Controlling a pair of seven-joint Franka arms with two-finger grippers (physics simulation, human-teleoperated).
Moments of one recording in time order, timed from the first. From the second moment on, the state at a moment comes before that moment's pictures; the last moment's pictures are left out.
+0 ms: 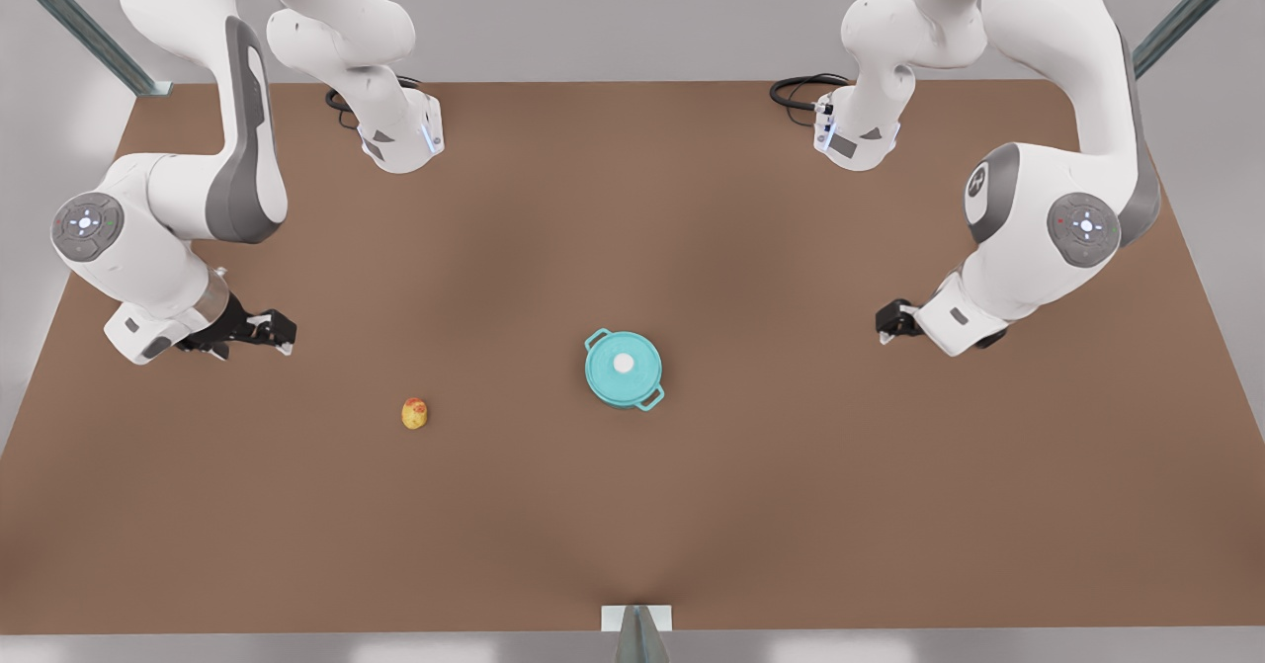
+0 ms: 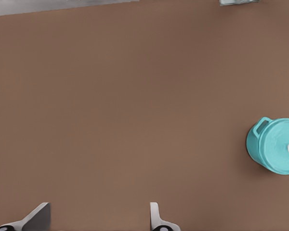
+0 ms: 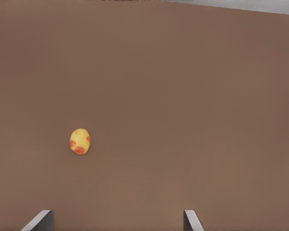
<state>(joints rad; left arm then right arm) -0.19 0.21 0.01 -1.57 -0.07 1.79 -0.02 0.11 0.12 -0.13 -1.78 -0.01 1.97 -0.11</state>
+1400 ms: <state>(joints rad) -0.64 0.92 -0.17 -1.19 0.21 2.16 -0.92 0.26 0.63 -0.08 -1.79 0.12 2.38 0.17</state>
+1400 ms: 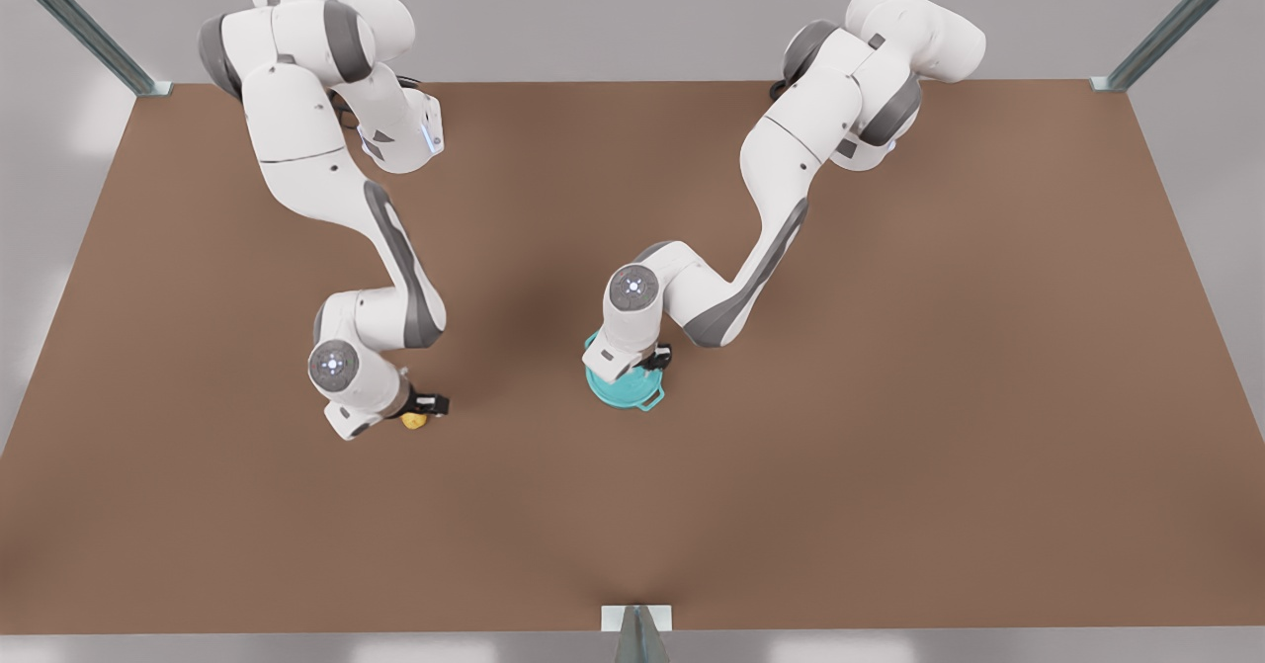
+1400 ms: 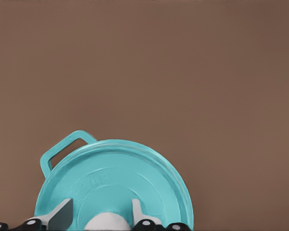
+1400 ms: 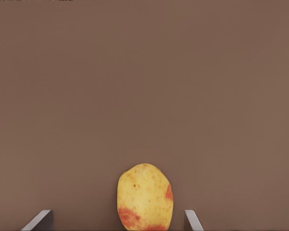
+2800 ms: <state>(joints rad) 0.02 0.20 -0.15 -1.59 0.02 1.72 -0.26 0.41 0.52 0.13 -1.64 0.16 2.30 0.06</state>
